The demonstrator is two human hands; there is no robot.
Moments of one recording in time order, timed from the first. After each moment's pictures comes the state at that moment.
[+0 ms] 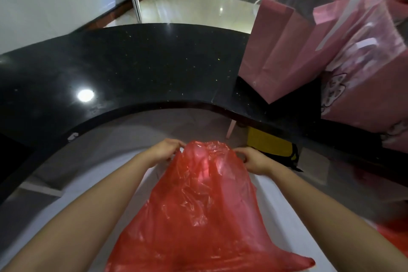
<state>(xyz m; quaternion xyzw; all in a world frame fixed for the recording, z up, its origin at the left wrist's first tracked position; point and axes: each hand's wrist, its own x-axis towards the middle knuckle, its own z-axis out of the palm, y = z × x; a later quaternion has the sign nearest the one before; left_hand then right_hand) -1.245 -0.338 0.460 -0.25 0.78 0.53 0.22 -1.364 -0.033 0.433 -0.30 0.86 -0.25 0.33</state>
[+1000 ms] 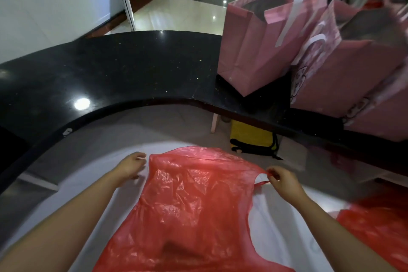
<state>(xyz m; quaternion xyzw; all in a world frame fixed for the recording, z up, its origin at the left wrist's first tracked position) -1.156 -0.350 0.441 -0.39 0.74 0.53 0.14 -1.291 0.136 0.416 -0.09 0.94 -0.28 0.15</state>
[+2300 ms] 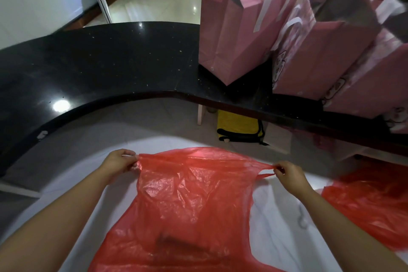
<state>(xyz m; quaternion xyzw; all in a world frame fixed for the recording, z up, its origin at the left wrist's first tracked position) -1.162 -0.358 0.420 -0.36 0.71 0.60 0.10 -1.275 0.190 0.417 -0.05 0.96 -0.23 0.13</state>
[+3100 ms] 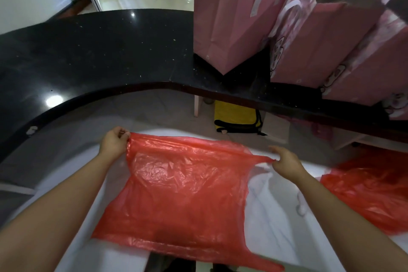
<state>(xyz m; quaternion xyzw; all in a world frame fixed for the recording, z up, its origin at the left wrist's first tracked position) -1.200 -0.361 0.421 -0.34 0.86 0.38 -0.03 -1.276 0.174 0.434 0.02 0.95 -0.23 0.20</state>
